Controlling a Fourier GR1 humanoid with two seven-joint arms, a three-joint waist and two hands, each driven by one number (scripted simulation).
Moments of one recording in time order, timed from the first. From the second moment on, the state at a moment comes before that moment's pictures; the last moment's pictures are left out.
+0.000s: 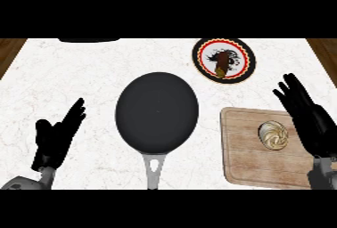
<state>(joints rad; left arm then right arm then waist) -0.07 0.53 -0.35 -1.49 0.35 0.30 0.16 -0.09 -0.34 0.00 -1.65 -0.27 -0.01 0.15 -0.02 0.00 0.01</state>
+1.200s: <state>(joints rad) -0.09 0.63 -0.19 -1.32 0.28 0.33 0.19 0.30 -0.22 -0.30 -1.92 -0.11 -0.07 -0.57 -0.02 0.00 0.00</state>
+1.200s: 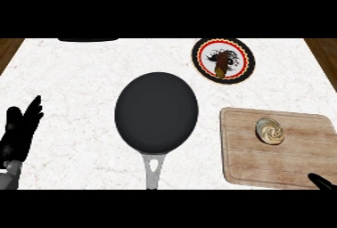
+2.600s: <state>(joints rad) -0.13 0.57 -0.14 -1.28 0.20 0.28 0.21 0.14 -0.48 0.15 -2.18 0.78 0.22 0.61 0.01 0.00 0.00</state>
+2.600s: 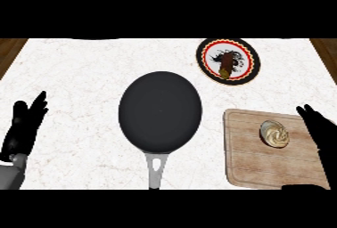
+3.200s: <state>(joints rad) -0.12 0.50 -0.07 -1.29 0.11 0.23 0.23 0.11 -0.40 0.15 -2.04 0.92 0.25 0.57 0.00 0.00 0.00</state>
